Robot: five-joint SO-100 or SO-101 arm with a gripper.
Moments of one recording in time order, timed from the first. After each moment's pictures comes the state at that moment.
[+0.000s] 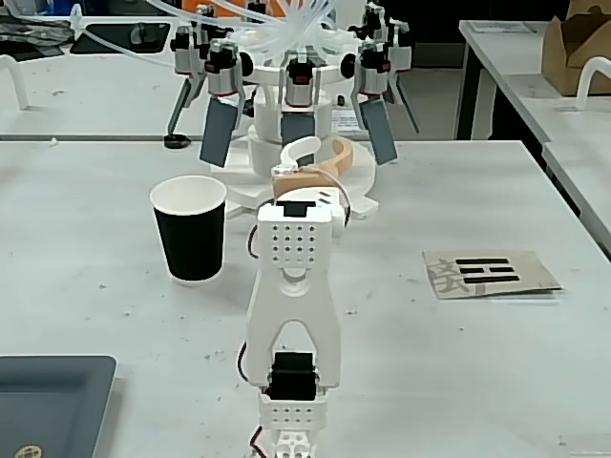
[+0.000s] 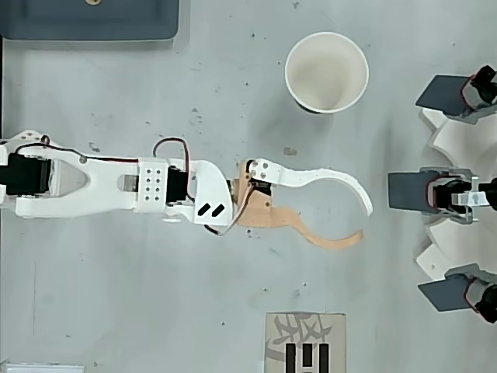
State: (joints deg) arm -0.6 85.0 116.8 -40.5 -91.4
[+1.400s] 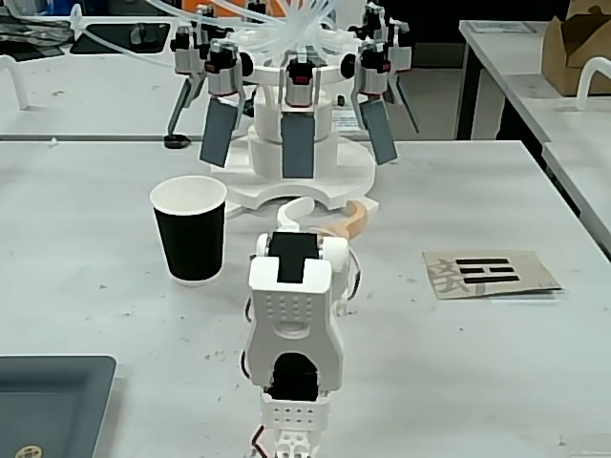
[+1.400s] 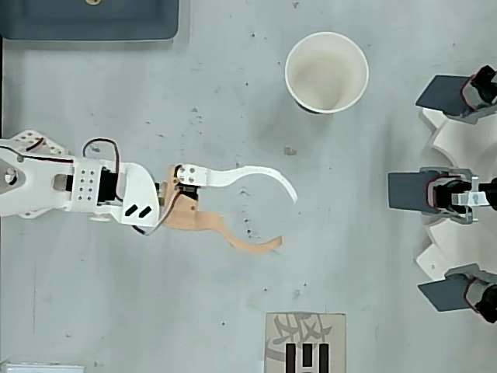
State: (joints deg) arm 2.3 112.5 159.6 -49.8 -92.0
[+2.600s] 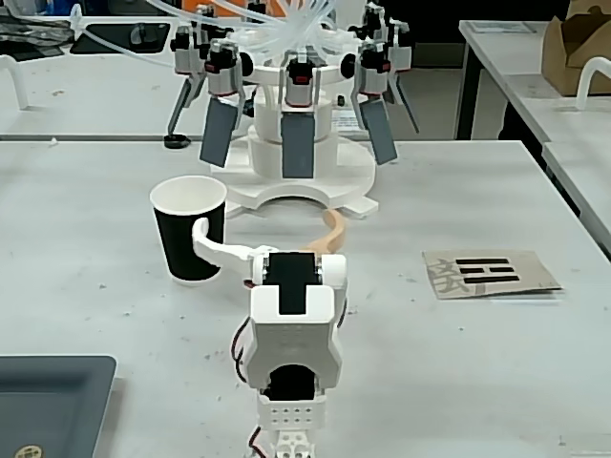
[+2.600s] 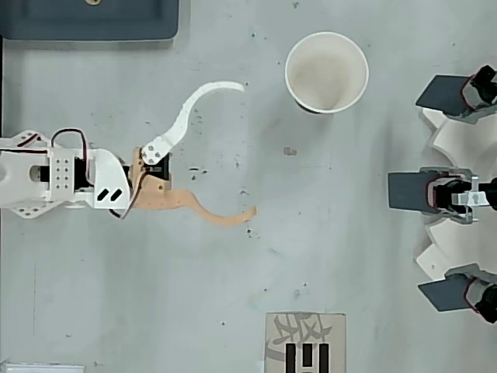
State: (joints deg) arm -4.4 119.9 177.9 -64.1 -88.2
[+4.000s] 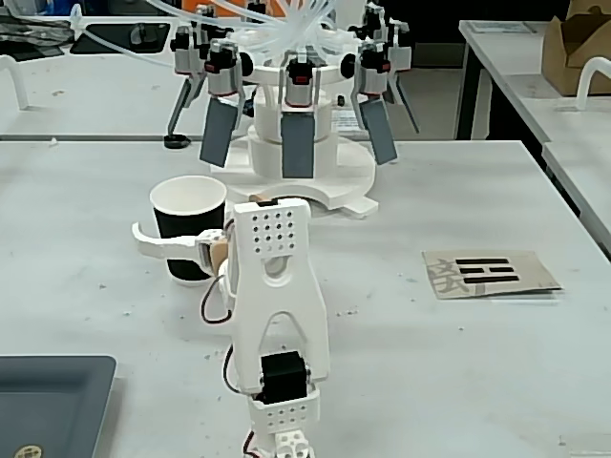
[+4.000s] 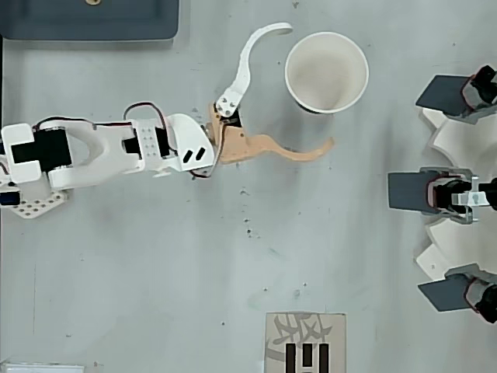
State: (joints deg) arm -16.4 72.8 131.0 -64.9 -91.1
